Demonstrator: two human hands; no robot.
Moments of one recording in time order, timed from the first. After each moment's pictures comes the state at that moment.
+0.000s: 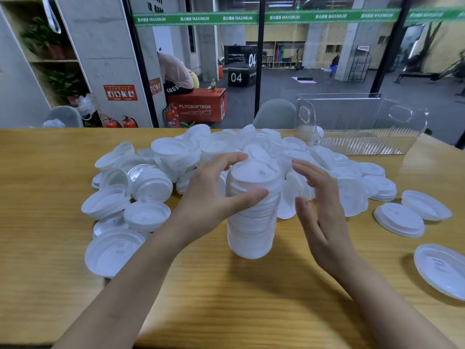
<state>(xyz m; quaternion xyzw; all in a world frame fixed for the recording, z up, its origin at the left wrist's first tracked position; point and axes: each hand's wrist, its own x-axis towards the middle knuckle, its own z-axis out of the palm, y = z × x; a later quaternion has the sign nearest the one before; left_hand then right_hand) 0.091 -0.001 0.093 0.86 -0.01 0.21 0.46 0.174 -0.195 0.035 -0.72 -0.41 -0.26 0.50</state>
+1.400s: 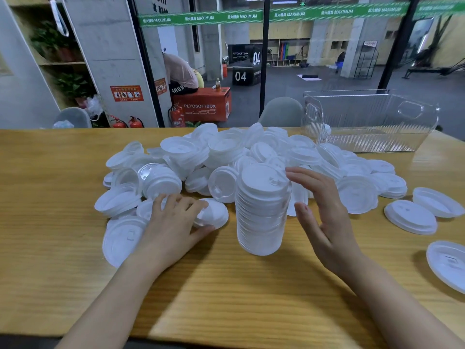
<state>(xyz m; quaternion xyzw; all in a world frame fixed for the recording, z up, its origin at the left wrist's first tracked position) 0.078 0.081 0.003 0.97 0.06 0.22 -0.01 0.167 -0.190 0.034 -0.70 -0.46 -0.27 0.48</state>
